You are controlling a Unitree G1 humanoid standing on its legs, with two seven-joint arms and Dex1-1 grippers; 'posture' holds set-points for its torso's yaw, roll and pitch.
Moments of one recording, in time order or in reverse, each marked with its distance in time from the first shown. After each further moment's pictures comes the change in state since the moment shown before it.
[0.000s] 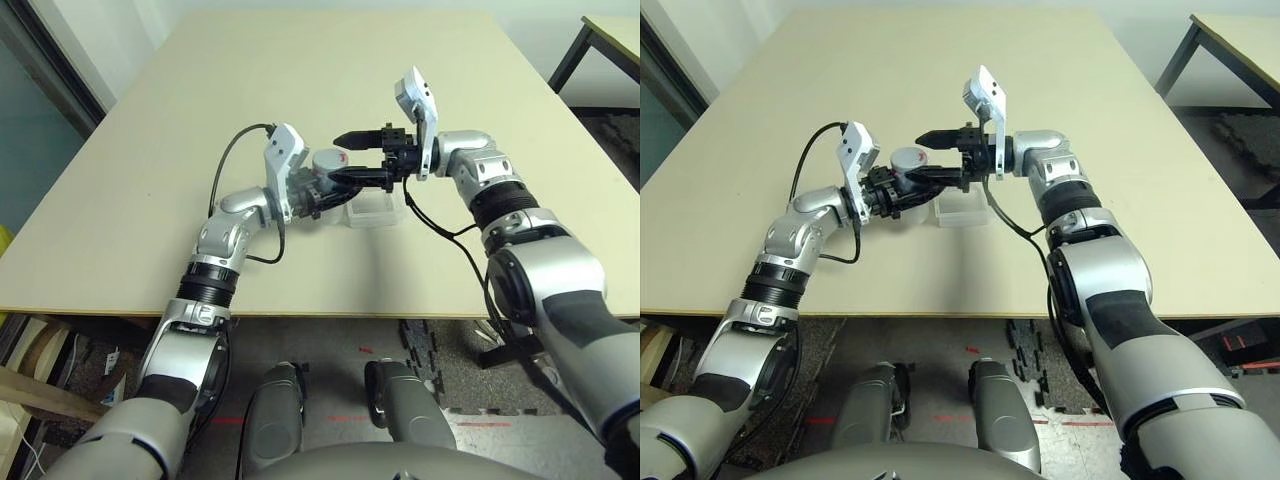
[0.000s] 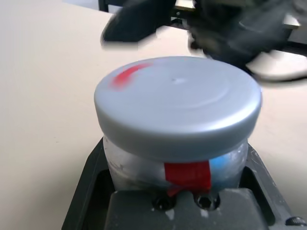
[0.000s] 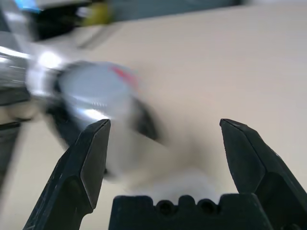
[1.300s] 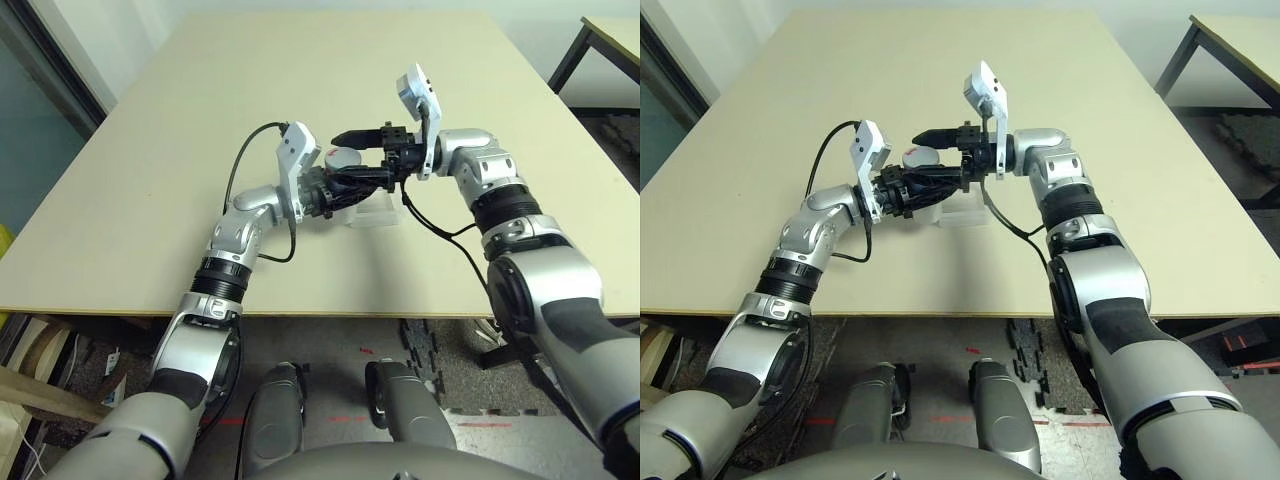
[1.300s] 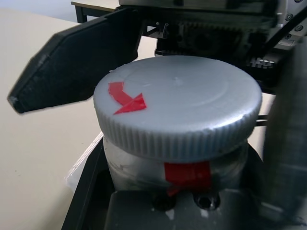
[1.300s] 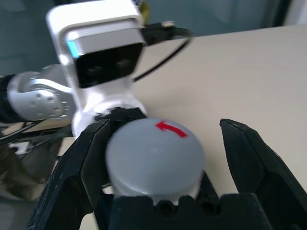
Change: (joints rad) left arm -0.038 -0.065 -0.022 0.061 0.002 -0.046 -0.009; right arm 0.034 0.150 -0.006 -0.126 0.005 0.084 0.052
